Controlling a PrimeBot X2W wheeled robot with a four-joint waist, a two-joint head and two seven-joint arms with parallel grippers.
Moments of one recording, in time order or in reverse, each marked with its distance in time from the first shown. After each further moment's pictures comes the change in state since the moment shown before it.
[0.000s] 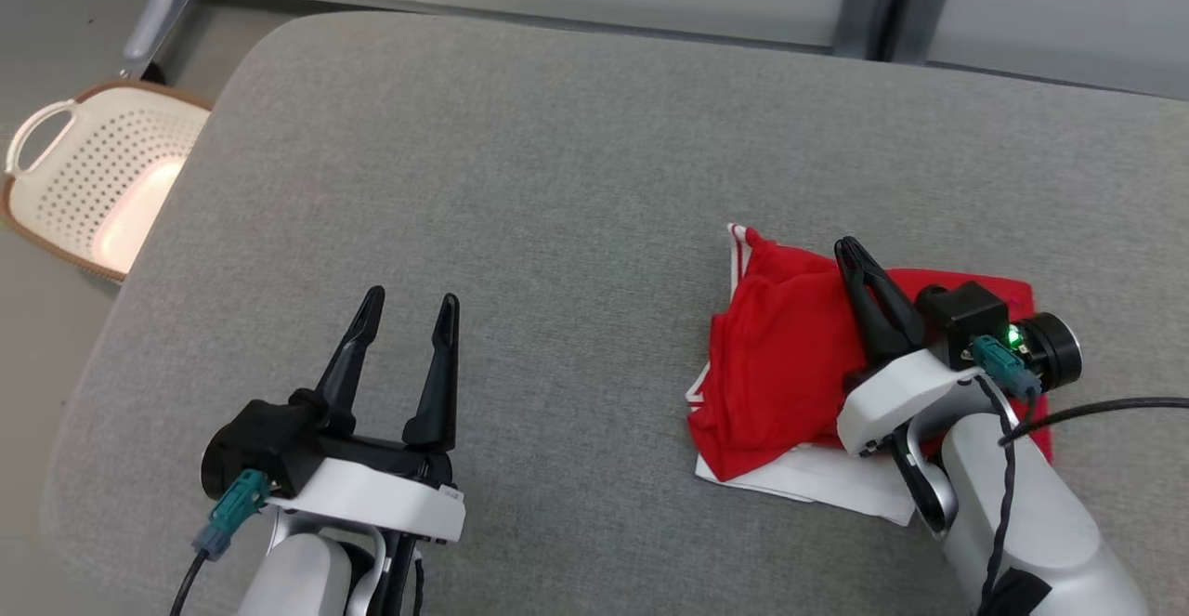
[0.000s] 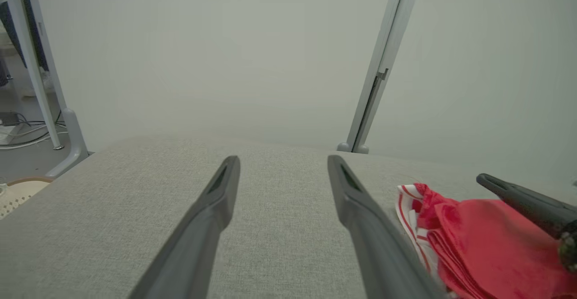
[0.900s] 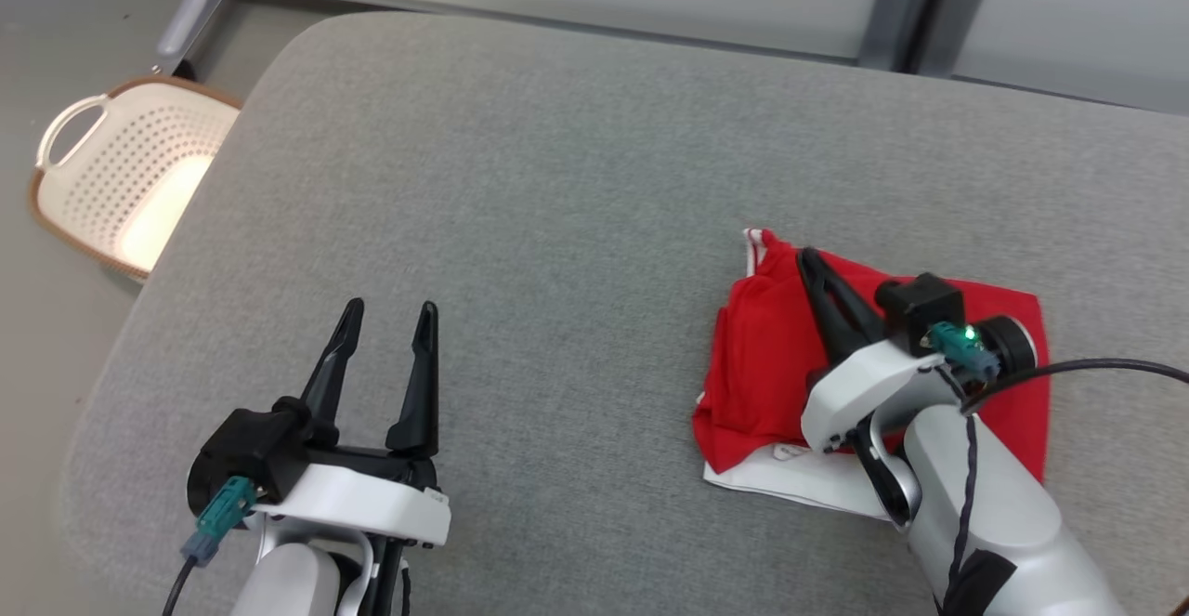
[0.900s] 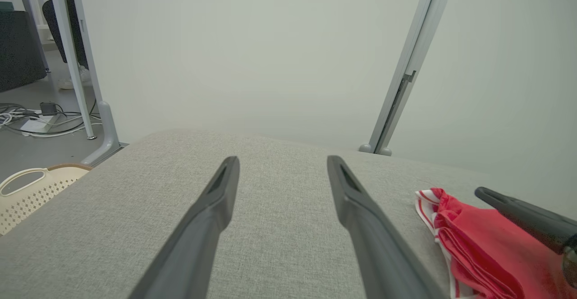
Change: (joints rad) left arm -0.002 0.000 0.007 0.021 -0.020 0.025 0.000; right arm -0.090 0.038 0.071 0.205 0.061 0.000 0.004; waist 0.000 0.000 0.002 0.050
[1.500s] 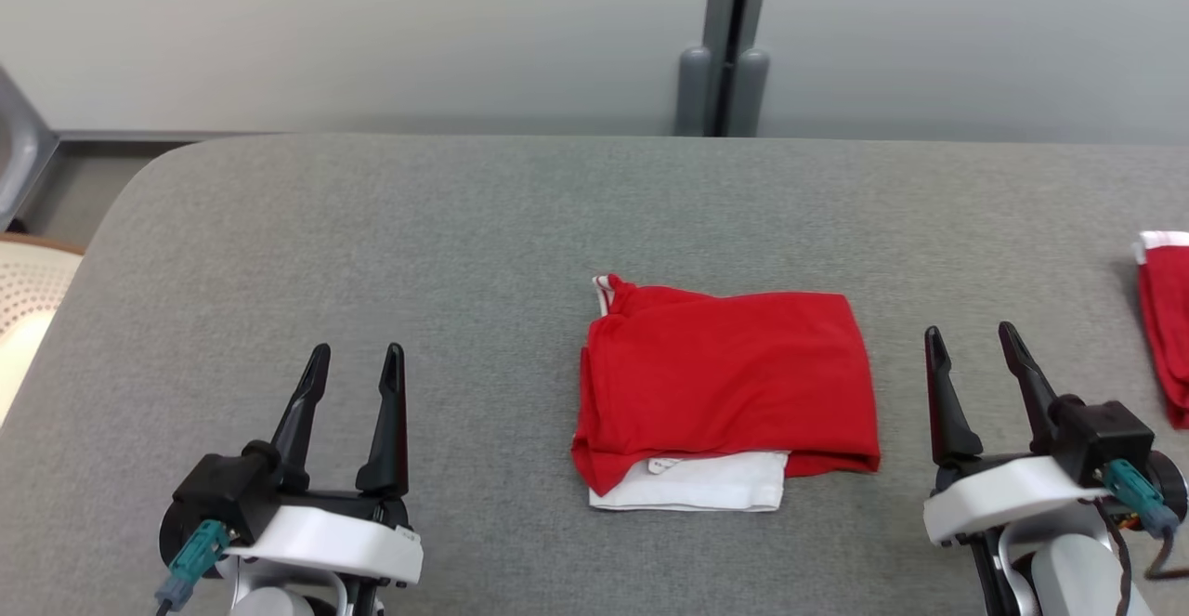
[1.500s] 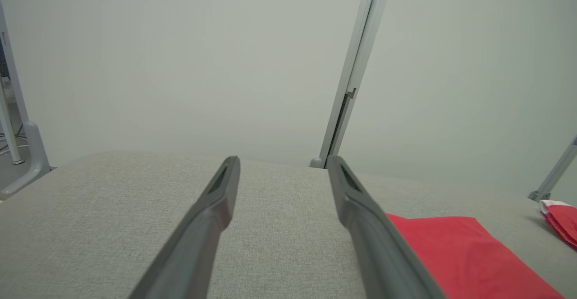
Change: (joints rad) left arm 0.083 -0.001 0.075 -0.012 0.020 -0.013 0.000; right arm 0.377 -0.033 -0.301 -0.435 -0.003 0.000 -0.003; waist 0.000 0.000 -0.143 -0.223
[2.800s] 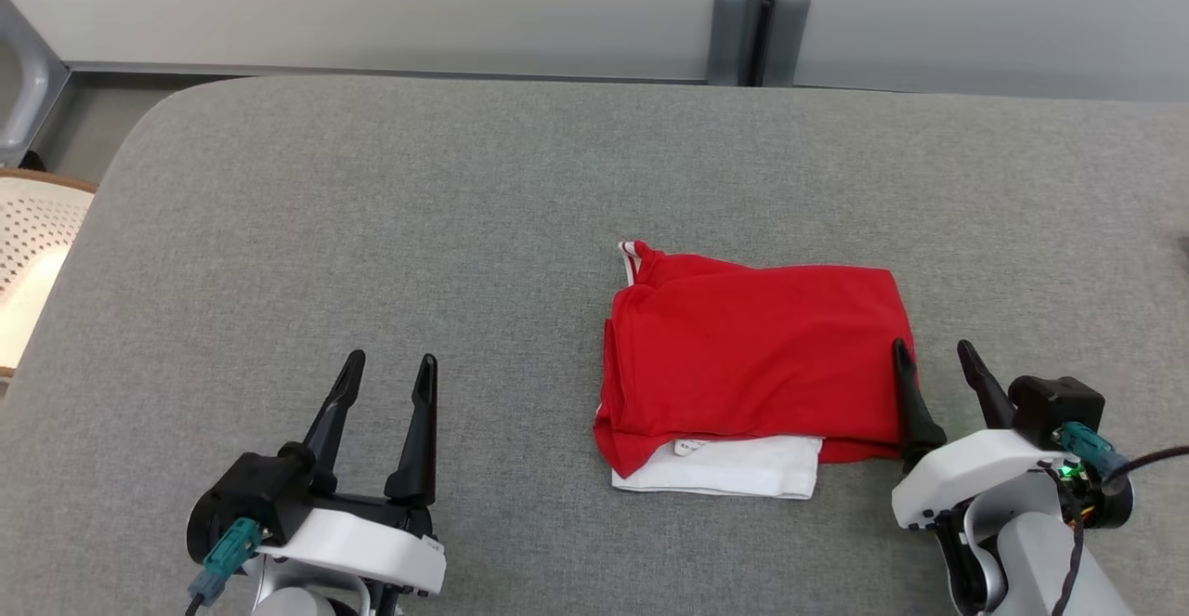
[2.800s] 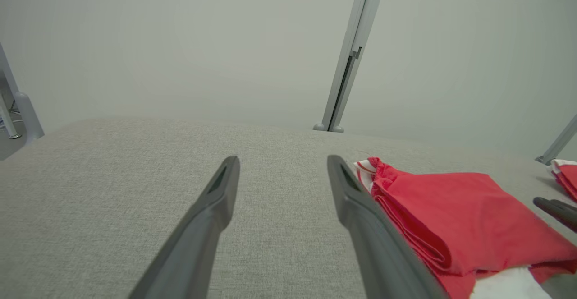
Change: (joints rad) left arm 0.001 0.000 -0.043 0.022 0.022 -0.015 0.000; right arm -0.103 0.033 0.009 0.209 0.081 0.000 0.068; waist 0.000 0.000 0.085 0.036
